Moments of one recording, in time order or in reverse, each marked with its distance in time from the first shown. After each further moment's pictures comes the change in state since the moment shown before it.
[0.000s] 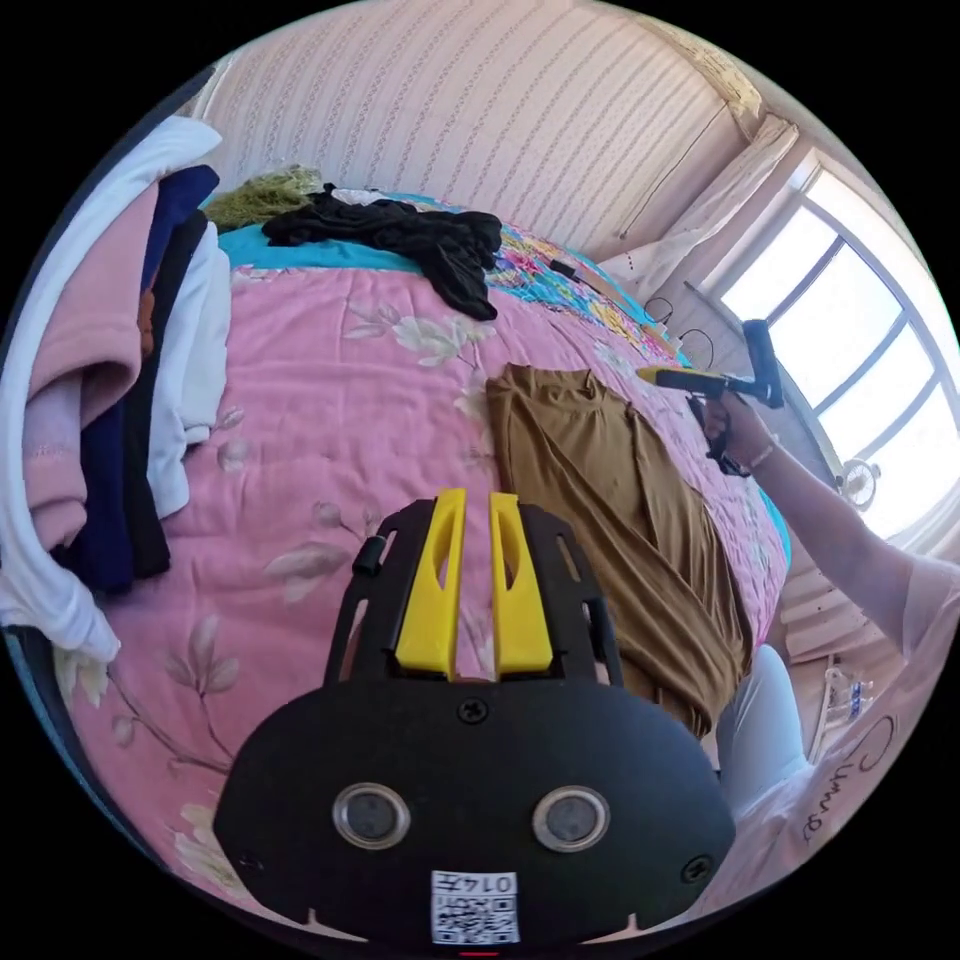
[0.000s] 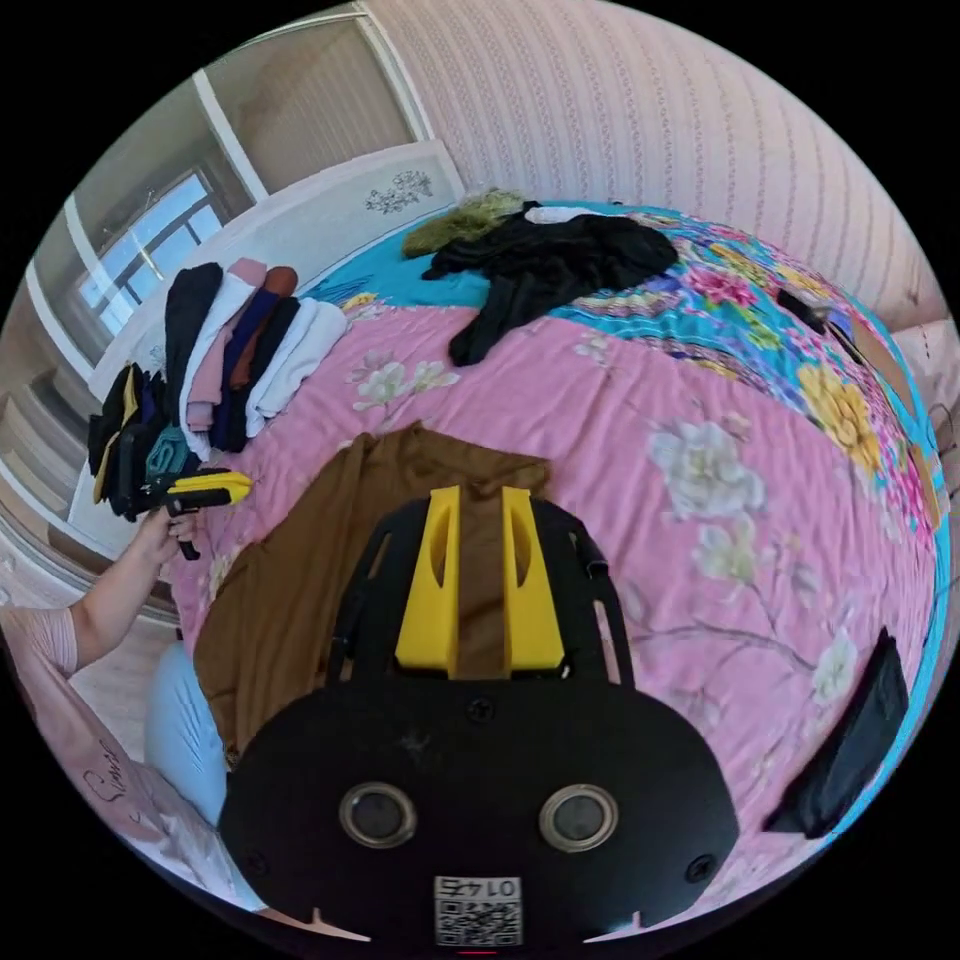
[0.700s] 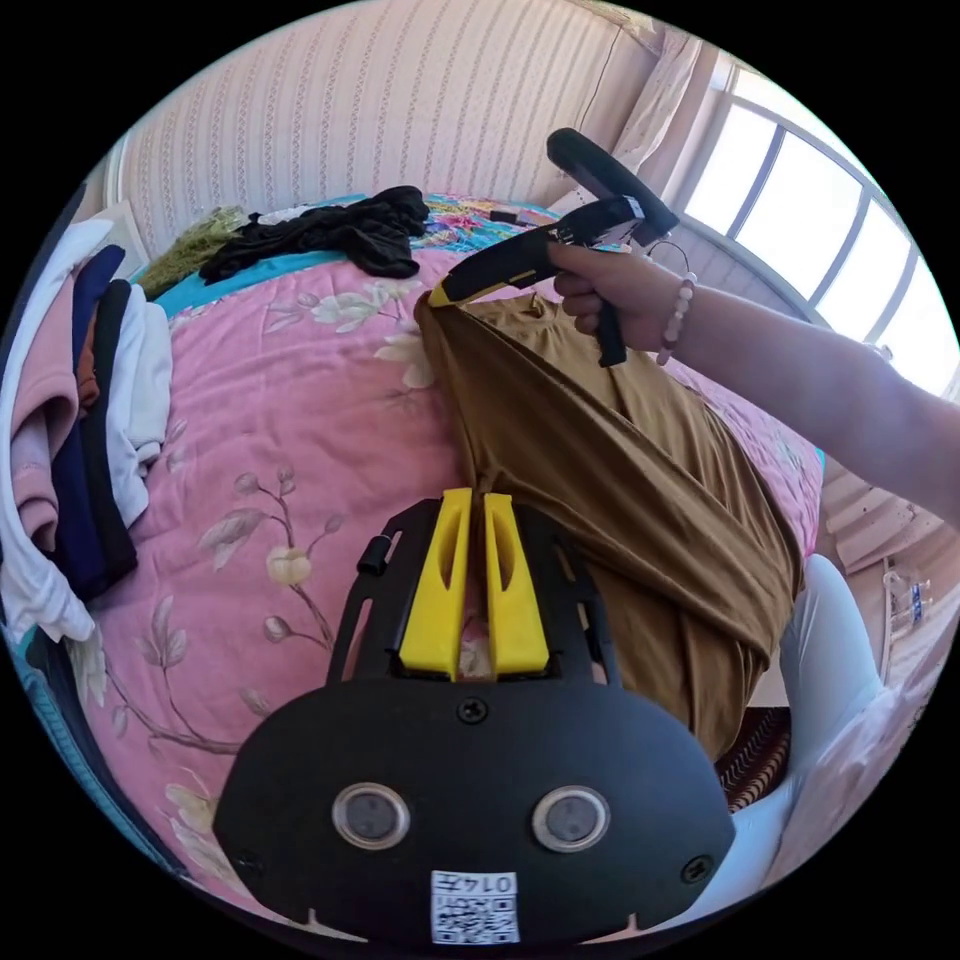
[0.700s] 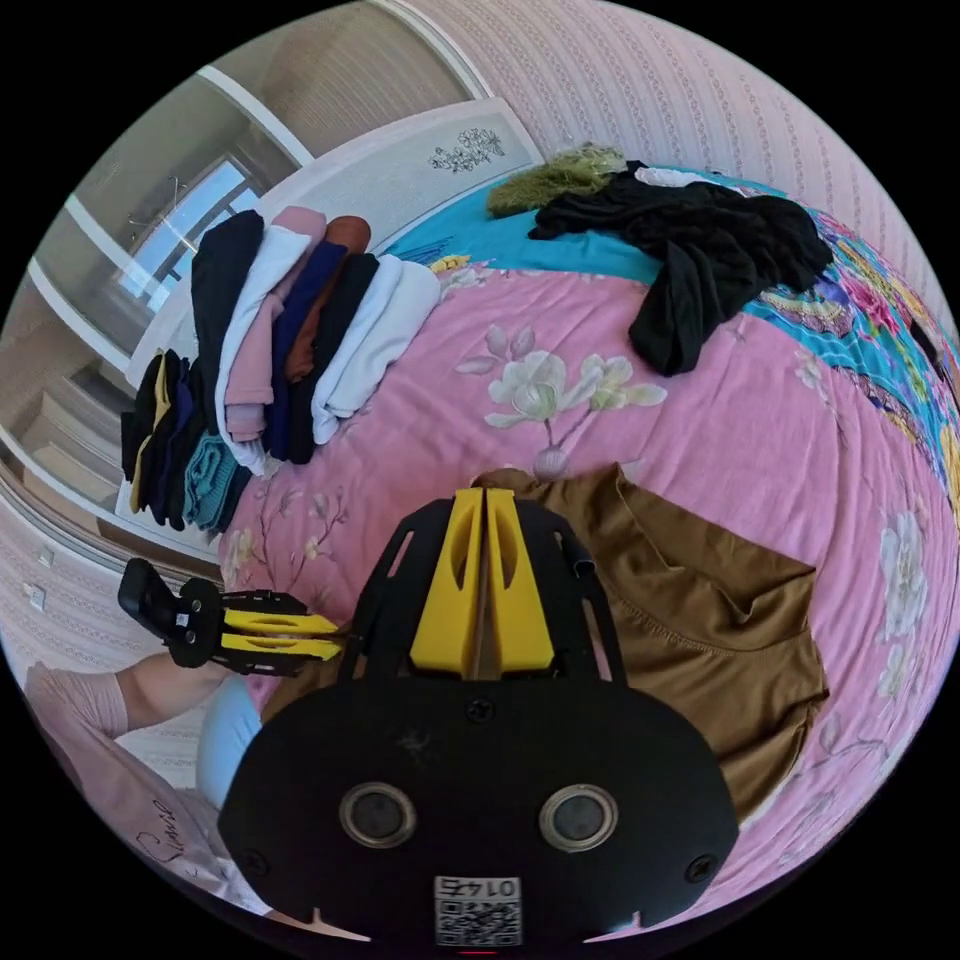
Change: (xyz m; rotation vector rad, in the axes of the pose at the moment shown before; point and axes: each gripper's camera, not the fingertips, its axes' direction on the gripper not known) left arm 0.105 0.083 0.051 -0.067 -0.093 0.228; right arm -0.093 -0.046 0.129 -0.095 -0.188 -0.032
